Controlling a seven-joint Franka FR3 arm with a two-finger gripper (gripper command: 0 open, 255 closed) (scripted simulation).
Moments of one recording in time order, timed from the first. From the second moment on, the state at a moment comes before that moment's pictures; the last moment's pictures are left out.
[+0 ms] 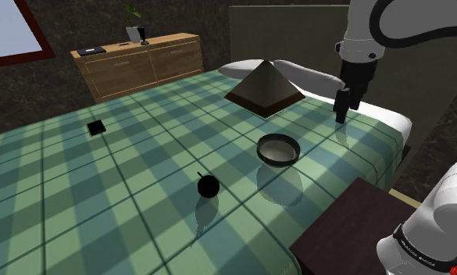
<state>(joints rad) 0.00 -0.75 0.04 -2.40 -0.04 1.57 -0.04</state>
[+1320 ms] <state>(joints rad) 0.07 -0.21 0.32 -2.20 -0.03 1.90 0.30</state>
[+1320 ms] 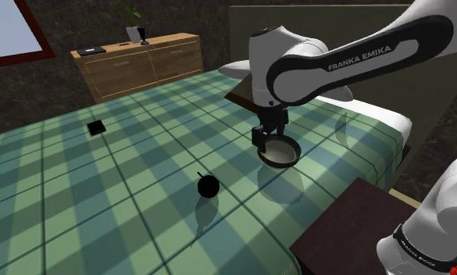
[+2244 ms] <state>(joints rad) 0.19 0.36 0.40 -1.74 -0.26 1.93 0.59</state>
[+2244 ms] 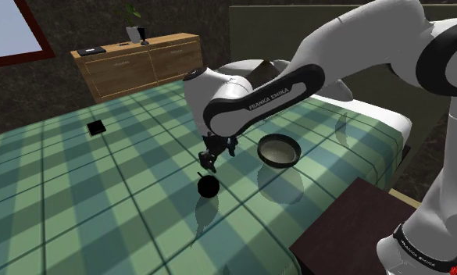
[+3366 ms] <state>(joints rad) 0.32 0.70 0.36 -1.42 -0.38 1.93 0.68</state>
